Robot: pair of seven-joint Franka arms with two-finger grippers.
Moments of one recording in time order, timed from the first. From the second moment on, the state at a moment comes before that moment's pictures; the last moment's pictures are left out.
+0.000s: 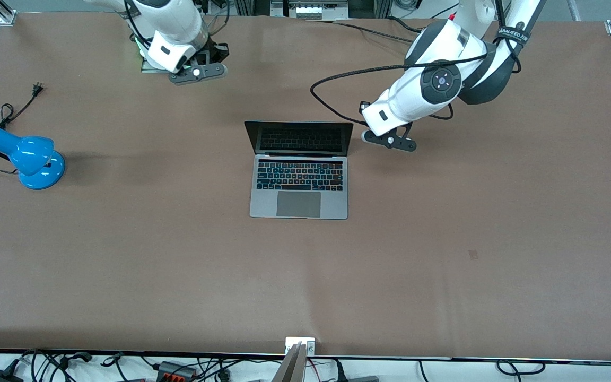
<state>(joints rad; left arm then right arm) -0.03 0.14 -0.55 -1.97 -0.26 1.86 -0.32 0.70 -0.25 -0.02 -2.25 0.16 1.74 0.44</state>
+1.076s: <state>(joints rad) -0.03 0.13 -0.66 -2.11 -0.32 2.05 -0.35 0.89 0.08 -0.02 -2.25 0.17 2.31 0.71</state>
